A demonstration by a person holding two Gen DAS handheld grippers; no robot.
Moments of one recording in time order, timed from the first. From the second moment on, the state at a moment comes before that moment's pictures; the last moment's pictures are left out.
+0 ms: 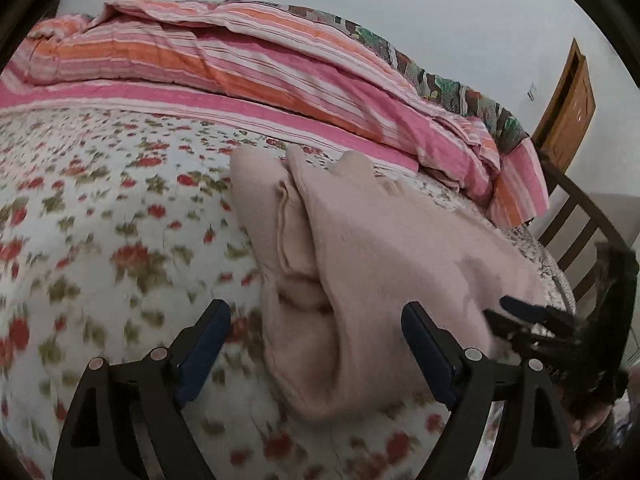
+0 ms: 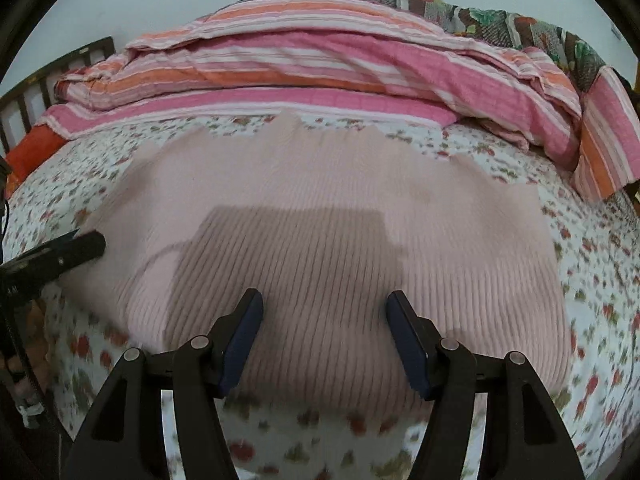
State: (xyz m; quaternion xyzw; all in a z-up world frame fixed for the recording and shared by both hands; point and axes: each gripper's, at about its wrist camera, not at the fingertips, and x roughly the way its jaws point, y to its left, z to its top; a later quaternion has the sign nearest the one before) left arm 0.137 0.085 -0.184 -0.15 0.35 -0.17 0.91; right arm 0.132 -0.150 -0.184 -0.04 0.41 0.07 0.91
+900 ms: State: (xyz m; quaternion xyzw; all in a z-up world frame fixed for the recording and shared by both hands) left arm 0.171 0.081 -0.164 -0.33 0.35 -0.14 0.87; right arm 0.031 -0.281 -0.143 0.10 0.33 0.06 0.94
